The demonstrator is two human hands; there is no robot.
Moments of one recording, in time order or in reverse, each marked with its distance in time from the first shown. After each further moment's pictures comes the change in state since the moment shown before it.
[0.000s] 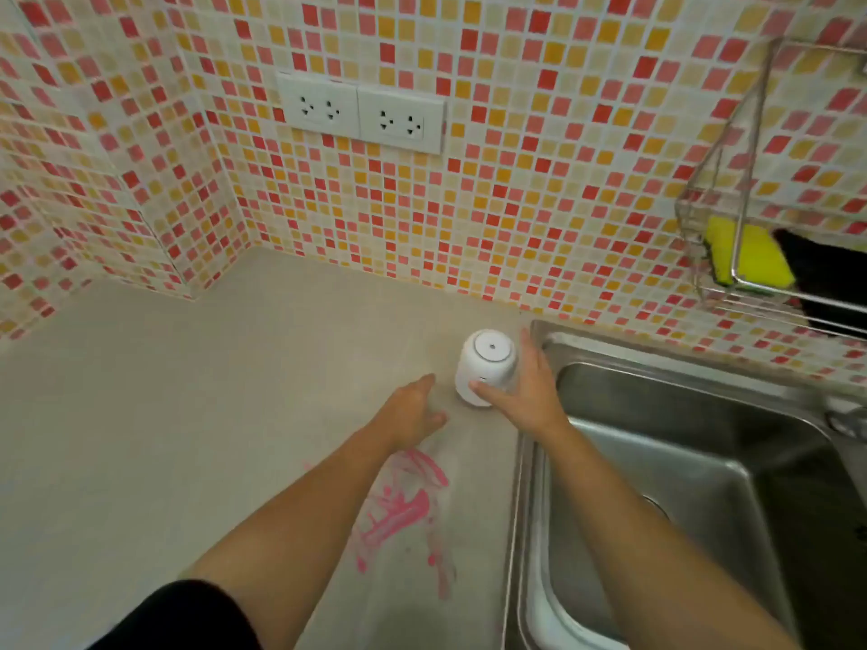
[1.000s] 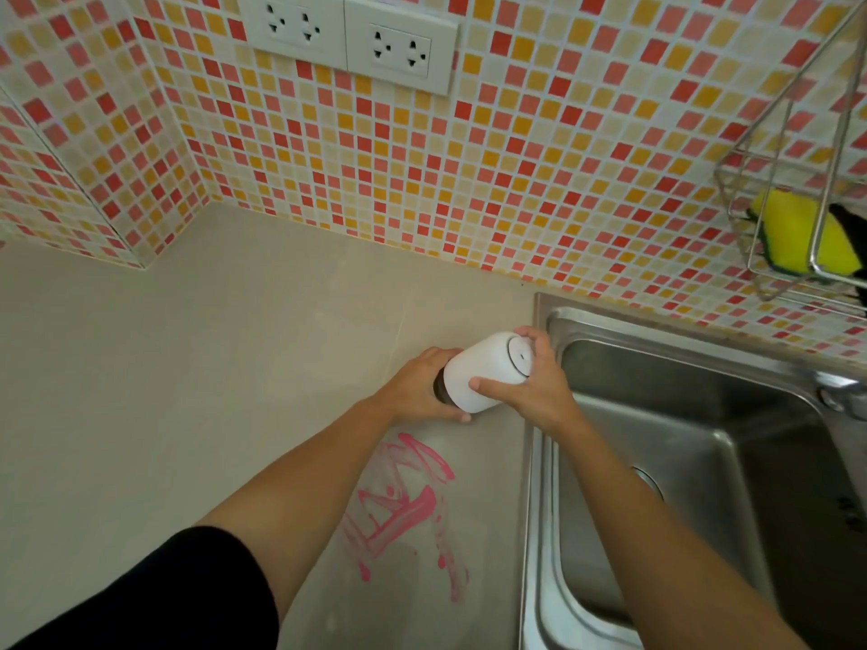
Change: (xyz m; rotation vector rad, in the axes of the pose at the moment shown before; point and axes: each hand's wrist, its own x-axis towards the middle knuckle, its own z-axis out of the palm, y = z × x) left_hand 0.055 -0.030 0.005 -0.237 -0.095 0.245; right_hand 0.011 -0.002 0.015 0.209 0.009 0.153
